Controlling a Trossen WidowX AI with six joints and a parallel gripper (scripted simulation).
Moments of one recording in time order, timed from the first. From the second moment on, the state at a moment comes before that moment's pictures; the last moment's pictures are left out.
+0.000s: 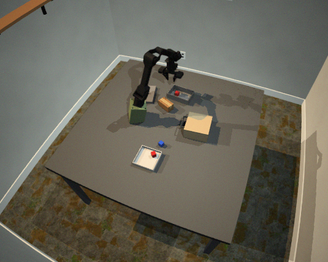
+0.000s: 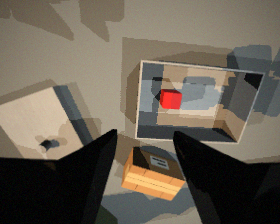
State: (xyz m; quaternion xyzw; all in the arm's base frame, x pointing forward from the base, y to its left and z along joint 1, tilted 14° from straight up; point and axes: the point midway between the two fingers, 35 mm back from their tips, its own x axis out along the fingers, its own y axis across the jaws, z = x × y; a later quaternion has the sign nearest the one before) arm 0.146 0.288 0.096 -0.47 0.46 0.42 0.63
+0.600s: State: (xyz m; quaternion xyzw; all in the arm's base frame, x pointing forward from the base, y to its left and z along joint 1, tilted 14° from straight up) arm 0.208 0.291 0.059 -0.45 0.46 0.41 0.64
